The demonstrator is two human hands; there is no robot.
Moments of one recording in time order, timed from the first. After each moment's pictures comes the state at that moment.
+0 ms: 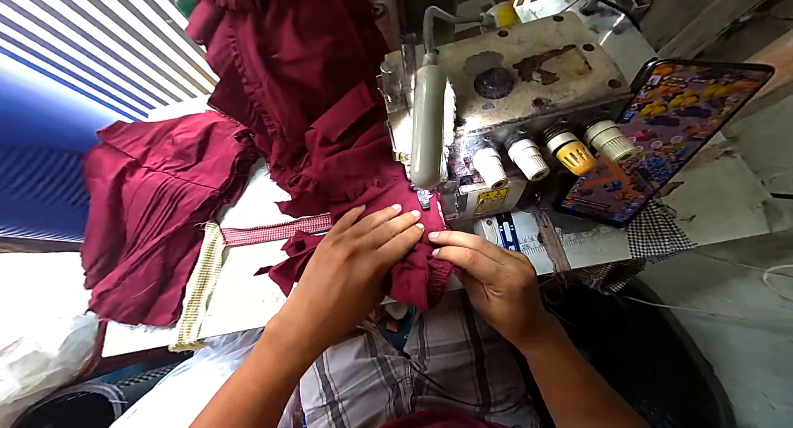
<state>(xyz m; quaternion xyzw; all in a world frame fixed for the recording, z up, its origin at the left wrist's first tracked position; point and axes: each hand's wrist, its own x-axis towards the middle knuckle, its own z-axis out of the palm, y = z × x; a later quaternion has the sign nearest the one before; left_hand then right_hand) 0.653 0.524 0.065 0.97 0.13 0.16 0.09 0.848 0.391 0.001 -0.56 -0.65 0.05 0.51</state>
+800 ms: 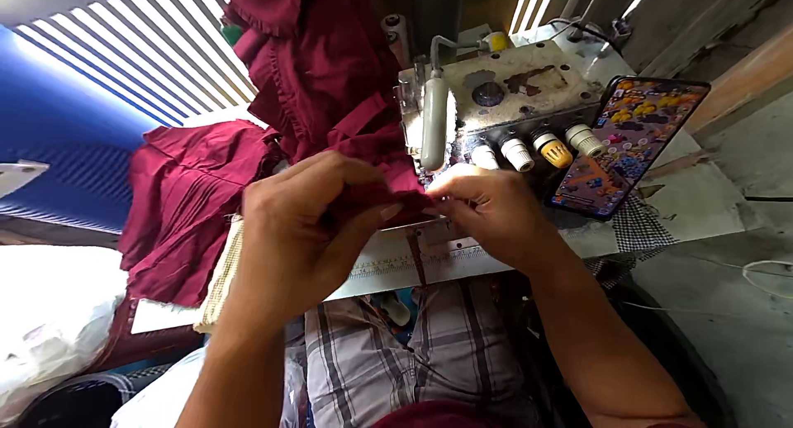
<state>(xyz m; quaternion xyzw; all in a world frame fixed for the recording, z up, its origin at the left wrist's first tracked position) 0.639 0.521 0.162 0.90 0.17 0.34 0.22 0.867 0.434 0.085 -0.56 -0.67 0.16 0.46</state>
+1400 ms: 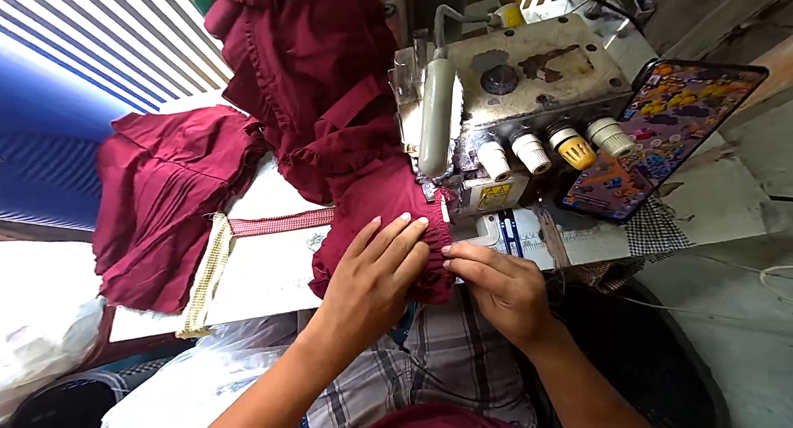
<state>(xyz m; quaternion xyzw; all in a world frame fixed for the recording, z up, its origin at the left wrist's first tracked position) 0.652 0.488 0.044 0.97 0.16 0.19 0.04 0.850 0.374 -0.011 -0.54 -0.67 0.03 0.50</state>
